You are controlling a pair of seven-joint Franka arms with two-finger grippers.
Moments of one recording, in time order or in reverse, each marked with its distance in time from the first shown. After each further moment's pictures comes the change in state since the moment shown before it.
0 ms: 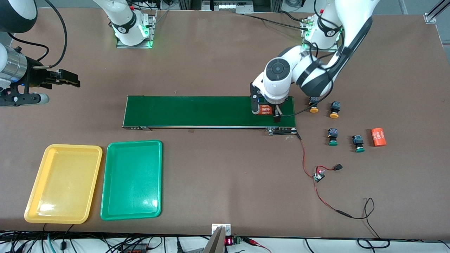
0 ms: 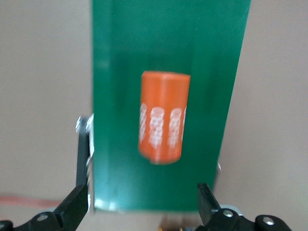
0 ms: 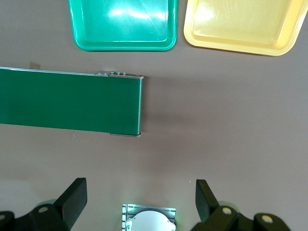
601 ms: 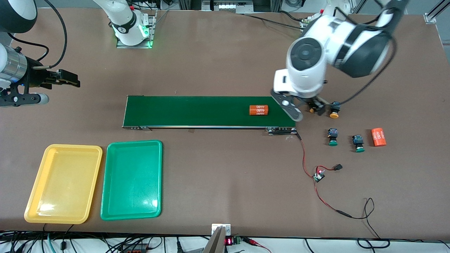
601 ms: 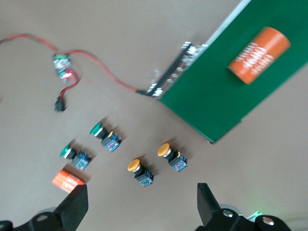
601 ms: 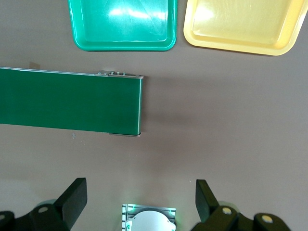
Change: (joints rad) left arm 0.095 -0.043 -0.010 0.360 0.000 -0.445 -0.394; right arm 0.000 0.001 0.000 0.000 0.000 0.000 0.000
